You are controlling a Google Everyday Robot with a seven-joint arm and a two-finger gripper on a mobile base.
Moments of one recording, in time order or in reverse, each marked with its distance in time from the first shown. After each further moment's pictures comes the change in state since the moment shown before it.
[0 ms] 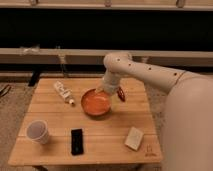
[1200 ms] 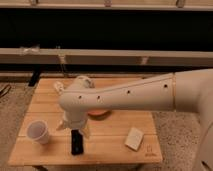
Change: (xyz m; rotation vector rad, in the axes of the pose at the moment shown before) arm -0.245 0.041 0.029 -0.052 0.056 -0.650
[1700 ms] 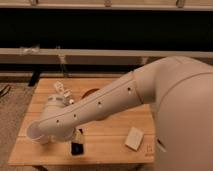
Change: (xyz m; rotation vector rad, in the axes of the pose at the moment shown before) arm -0.007 -0.010 0.061 -0.162 0.123 -0.071
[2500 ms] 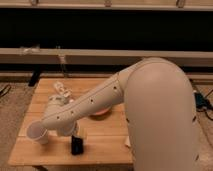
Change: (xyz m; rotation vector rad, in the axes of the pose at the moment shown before) arm 0.040 -0.001 0.049 -0.048 -0.003 0.036
